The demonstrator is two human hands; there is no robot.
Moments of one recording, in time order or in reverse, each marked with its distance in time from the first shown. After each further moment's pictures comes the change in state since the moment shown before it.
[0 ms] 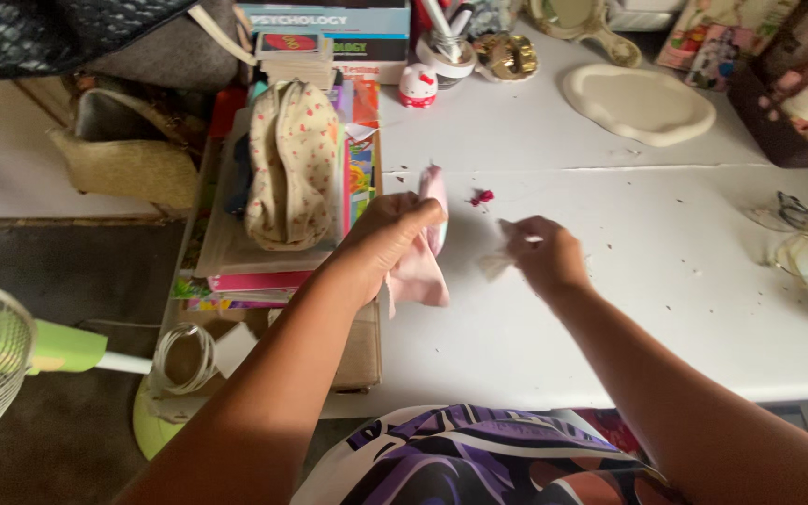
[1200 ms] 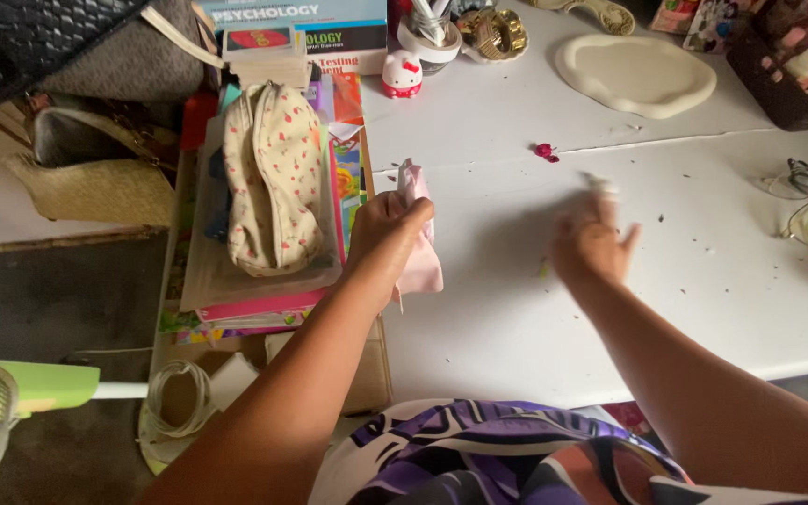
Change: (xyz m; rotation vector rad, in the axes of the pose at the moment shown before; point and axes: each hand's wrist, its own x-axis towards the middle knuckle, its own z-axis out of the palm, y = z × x) left_hand 0.029 -0.023 0.000 0.069 0.252 0.011; right_hand 0.034 0.063 0.003 -0.730 0.275 -0.095
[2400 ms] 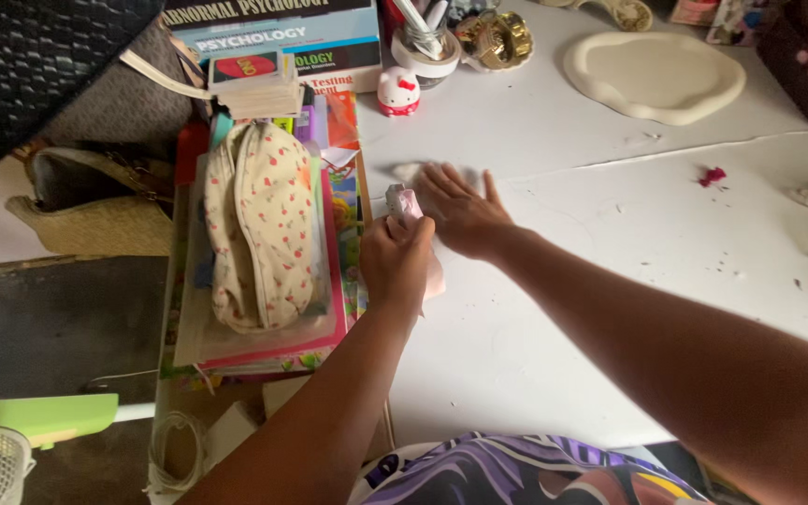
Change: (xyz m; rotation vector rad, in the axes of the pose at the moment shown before) left_hand 0.043 -0.022 0.037 0.225 0.344 0.124; right_hand 0.072 -0.136 -0.004 0.065 -0.547 -0.445
